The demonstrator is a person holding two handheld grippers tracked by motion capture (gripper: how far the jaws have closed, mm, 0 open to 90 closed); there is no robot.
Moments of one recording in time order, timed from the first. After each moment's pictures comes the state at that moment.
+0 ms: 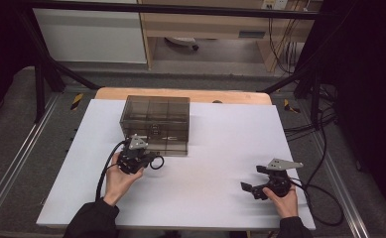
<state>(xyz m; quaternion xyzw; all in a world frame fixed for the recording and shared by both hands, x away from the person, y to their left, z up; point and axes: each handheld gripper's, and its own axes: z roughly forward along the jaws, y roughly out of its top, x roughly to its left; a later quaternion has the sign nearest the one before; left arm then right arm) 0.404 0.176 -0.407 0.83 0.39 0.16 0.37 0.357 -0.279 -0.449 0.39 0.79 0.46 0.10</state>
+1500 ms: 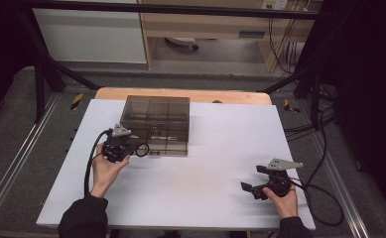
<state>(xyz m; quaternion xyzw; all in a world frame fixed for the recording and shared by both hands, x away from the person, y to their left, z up) 0.428 0.217 -0.392 0.80 0.44 0.19 0.36 0.357 -0.279 -0.449 0.39 0.79 0.46 0.10</state>
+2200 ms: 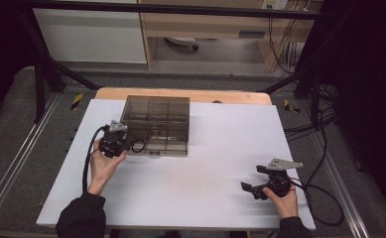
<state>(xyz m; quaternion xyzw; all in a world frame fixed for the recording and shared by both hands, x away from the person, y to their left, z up) 0.443 0.229 -0.395 0.79 0.46 0.20 0.35 0.357 -0.279 -0.449 0.39 0.79 0.46 0.10</state>
